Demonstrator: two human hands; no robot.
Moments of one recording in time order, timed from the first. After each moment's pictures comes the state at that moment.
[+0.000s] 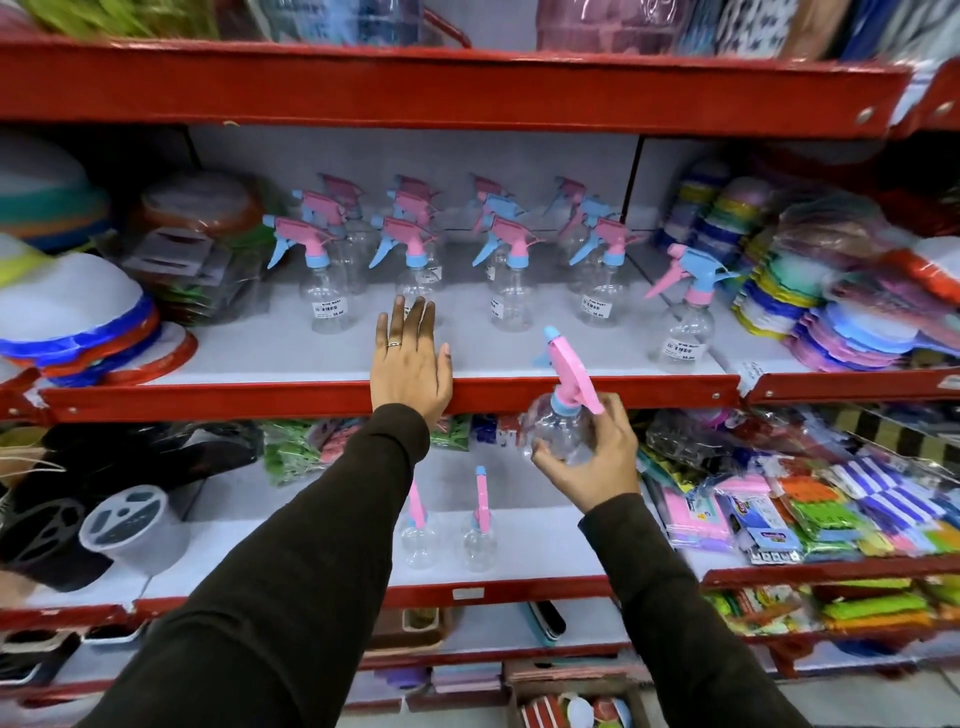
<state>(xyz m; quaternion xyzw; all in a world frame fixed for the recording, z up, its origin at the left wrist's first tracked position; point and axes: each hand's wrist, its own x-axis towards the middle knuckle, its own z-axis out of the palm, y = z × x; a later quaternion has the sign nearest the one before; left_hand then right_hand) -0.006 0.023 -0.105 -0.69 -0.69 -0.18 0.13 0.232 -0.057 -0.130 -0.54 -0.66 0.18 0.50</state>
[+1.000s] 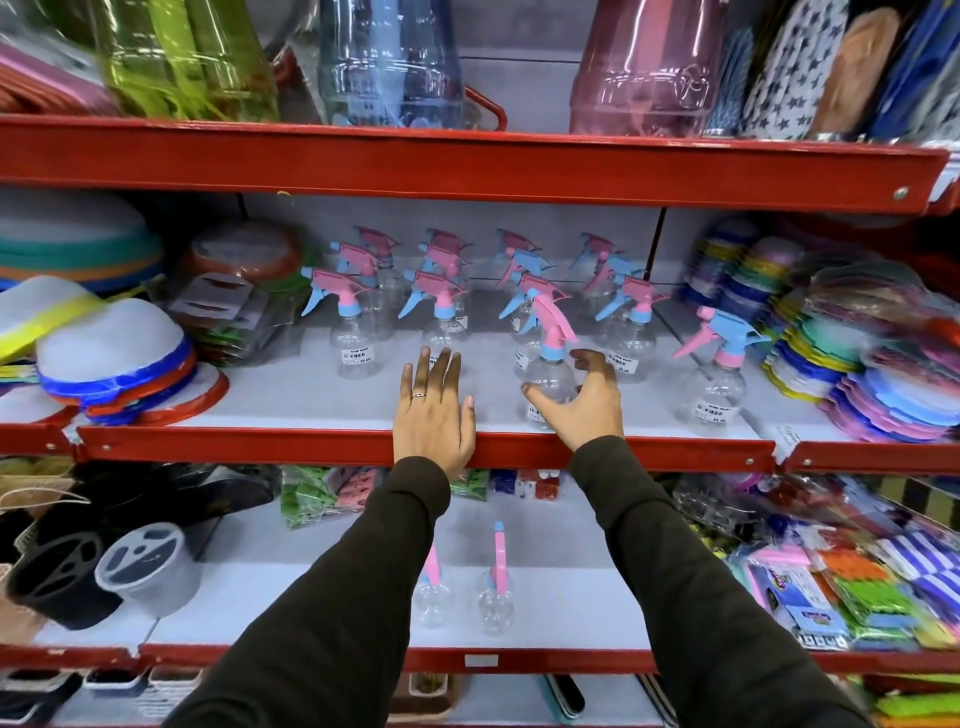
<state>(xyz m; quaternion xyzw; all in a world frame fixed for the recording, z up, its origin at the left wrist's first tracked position) 0.014 0.017 -0.072 -0.71 -0.65 -0.24 0.15 0.211 0.032 -0.042 -0.62 -0.60 0.16 0.49</state>
